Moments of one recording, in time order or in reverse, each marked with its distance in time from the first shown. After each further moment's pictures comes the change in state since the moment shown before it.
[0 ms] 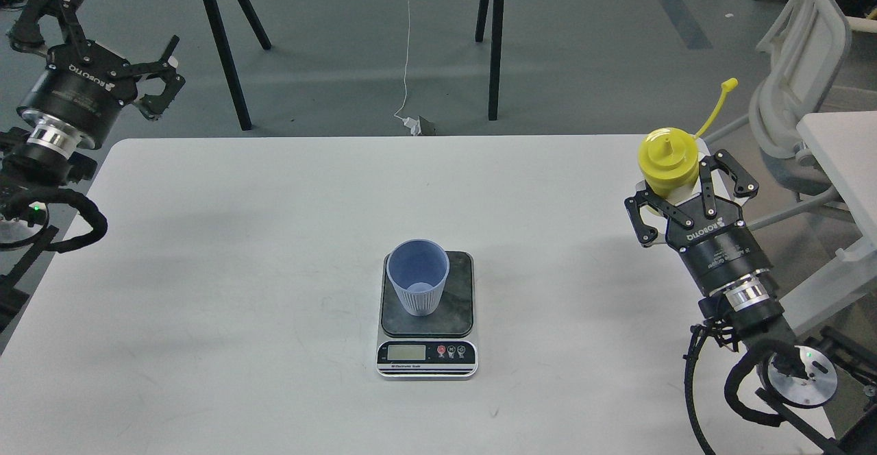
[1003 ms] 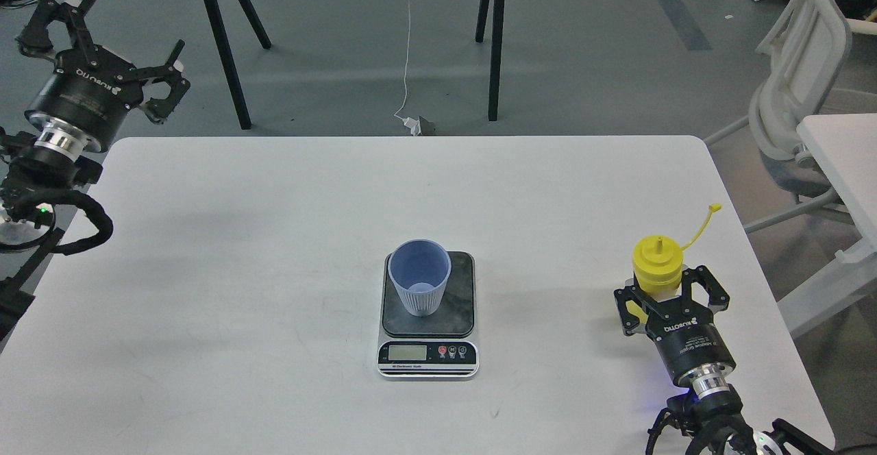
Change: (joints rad) left arm -0.002 -0.003 0.001 -0.003 0.000 0.024 0.001; right arm -0.125 0.174 -0.006 -0.222 0.018 0.004 -0.015
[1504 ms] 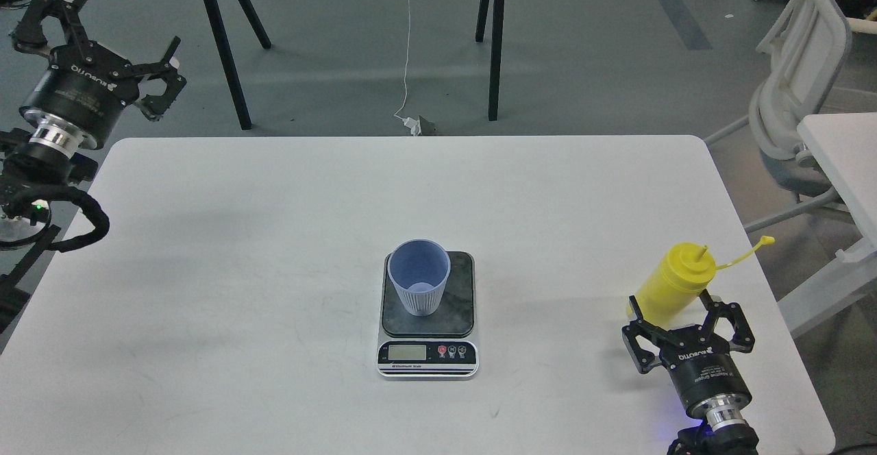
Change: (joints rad) left arm -0.002 0.009 -0.002 -0.004 0.000 0.003 0.001; right arm -0.137 -0.020 0.064 0.096 -0.001 0.000 0.012
